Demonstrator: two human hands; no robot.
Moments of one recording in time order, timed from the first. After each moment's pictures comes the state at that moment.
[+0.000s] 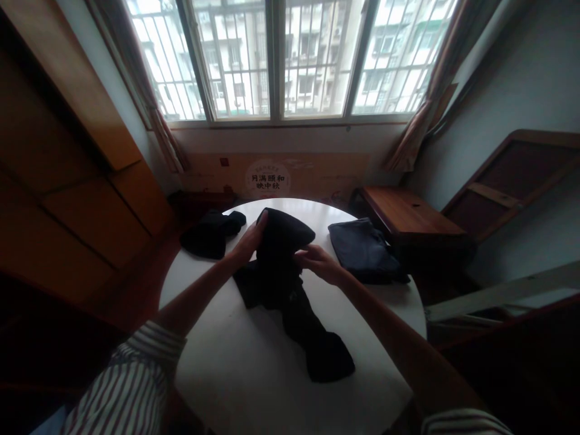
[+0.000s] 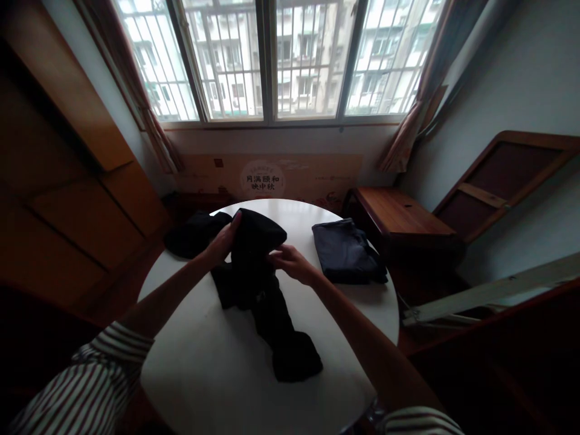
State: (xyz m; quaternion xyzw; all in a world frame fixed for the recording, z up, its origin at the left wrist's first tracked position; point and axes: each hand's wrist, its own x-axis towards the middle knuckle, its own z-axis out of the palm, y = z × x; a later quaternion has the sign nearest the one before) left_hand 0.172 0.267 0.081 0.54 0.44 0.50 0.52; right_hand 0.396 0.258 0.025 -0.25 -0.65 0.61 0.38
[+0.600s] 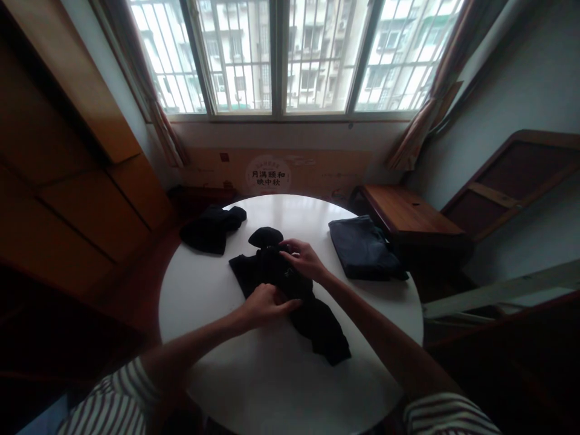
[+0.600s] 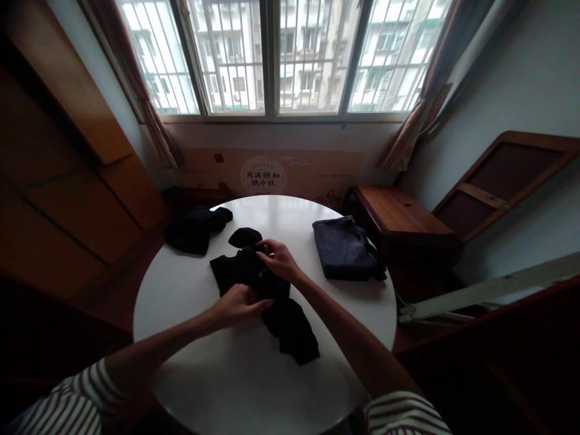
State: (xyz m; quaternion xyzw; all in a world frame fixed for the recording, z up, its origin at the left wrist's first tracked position) left_hand 0.190 0.161 -0.002 0.76 0.47 0.22 0.39; right_hand 0.356 0.256 0.024 -0.39 -0.69 0.43 0.43
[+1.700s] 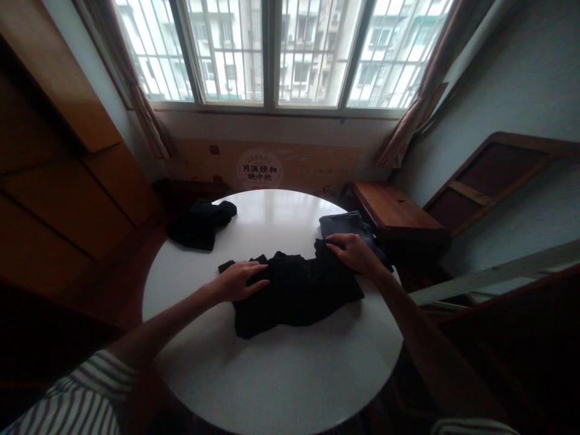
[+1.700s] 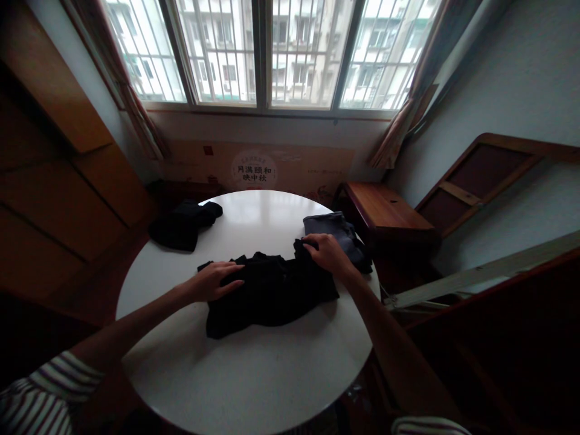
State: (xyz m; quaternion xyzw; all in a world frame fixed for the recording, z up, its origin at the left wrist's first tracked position) left_hand 0.139 0.203 0.014 0.89 0.36 0.19 0.20; right_hand 0.484 0.242 0.063 -0.54 -0.76 0.18 0.31
